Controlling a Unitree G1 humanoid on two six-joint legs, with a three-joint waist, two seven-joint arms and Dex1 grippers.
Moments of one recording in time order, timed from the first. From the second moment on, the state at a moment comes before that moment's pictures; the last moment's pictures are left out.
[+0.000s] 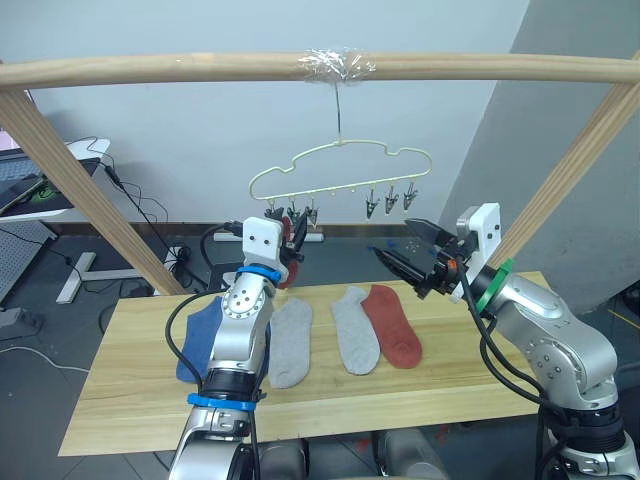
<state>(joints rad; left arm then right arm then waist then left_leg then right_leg) -0.40 0.09 0.05 0.21 -0.13 -0.05 -0.23 -0.26 -0.43 -0.02 -0.52 0.61 0.67 0.46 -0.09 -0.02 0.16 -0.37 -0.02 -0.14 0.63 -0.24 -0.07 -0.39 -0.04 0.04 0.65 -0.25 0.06</state>
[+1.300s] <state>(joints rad) -0.46 0.09 0.05 0.29 -0.12 -0.07 -0.21 -0.26 -0.43 -0.02 -0.54 0.62 0.69 0.44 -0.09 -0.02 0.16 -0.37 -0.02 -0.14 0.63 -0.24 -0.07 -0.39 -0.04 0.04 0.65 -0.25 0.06</state>
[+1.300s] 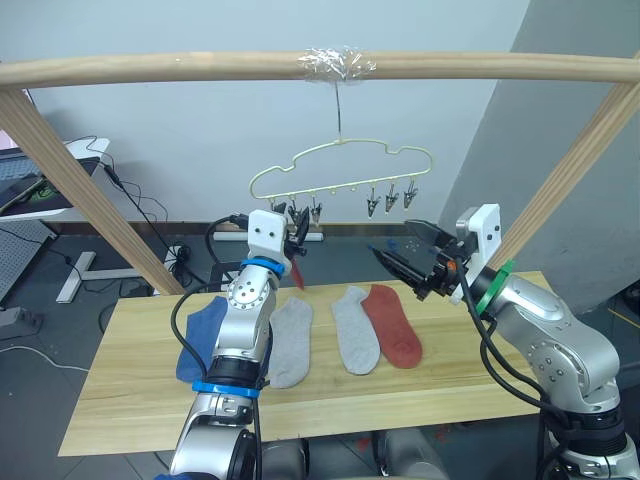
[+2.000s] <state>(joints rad) -0.45 0.10 0.05 0.28 -0.12 -0.08 -0.21 -0.21 -0.49 0.15 -0.43 0.42 0.70 0.40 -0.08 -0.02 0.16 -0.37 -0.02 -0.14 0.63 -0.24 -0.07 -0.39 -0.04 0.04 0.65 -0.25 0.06</state>
